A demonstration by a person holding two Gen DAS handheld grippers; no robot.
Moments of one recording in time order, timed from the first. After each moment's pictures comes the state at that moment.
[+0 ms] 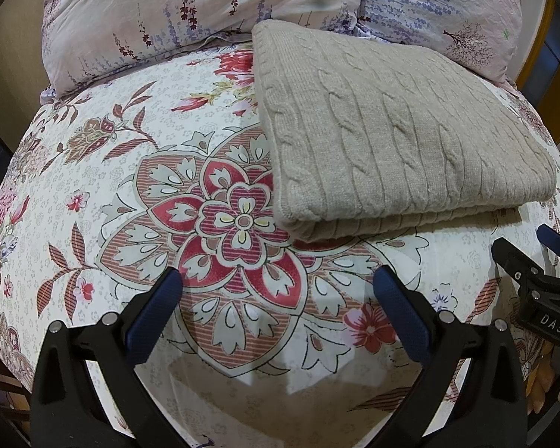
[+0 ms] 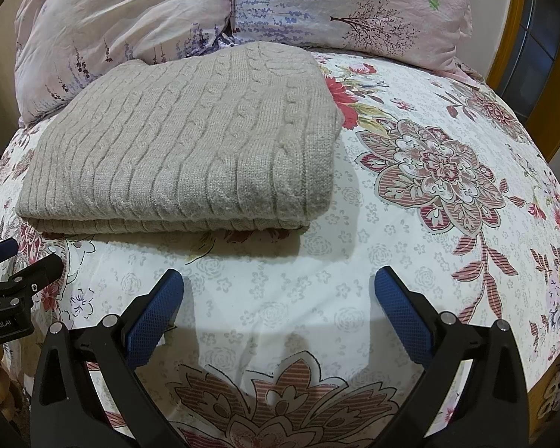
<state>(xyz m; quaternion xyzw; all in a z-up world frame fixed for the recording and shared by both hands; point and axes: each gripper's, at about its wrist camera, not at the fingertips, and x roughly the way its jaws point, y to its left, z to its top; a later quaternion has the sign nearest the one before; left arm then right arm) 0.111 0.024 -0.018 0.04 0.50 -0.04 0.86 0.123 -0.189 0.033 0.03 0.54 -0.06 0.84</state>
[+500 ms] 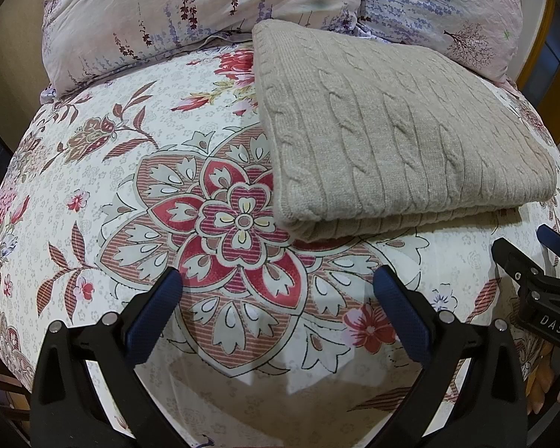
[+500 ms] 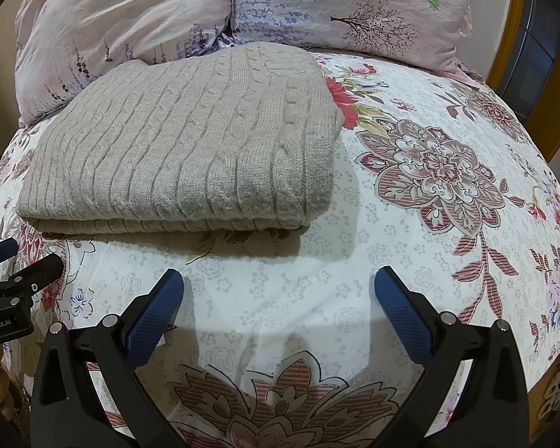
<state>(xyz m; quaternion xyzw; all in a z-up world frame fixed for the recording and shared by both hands) 0.112 0.024 -0.017 0.04 0.50 -0.05 0.86 0.123 -0.189 0.033 0.03 0.54 -0.06 0.84</state>
